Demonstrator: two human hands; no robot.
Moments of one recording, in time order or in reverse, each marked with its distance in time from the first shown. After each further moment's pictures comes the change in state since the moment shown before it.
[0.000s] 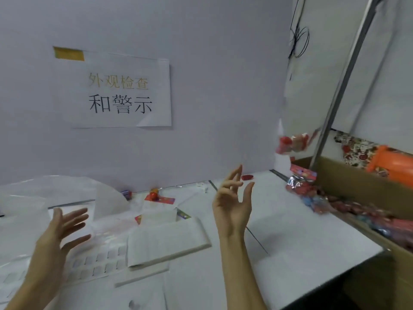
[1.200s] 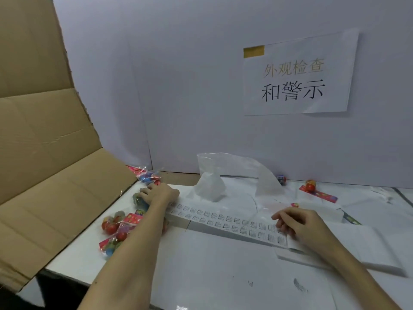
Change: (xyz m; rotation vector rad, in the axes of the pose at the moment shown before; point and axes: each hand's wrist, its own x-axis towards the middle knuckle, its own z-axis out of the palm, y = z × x) left_hand 0.056 0.045 -0.190 1.527 0.445 -0.736; right_hand -0.011 0.127 -0.096 -1.931 -0.166 0.588
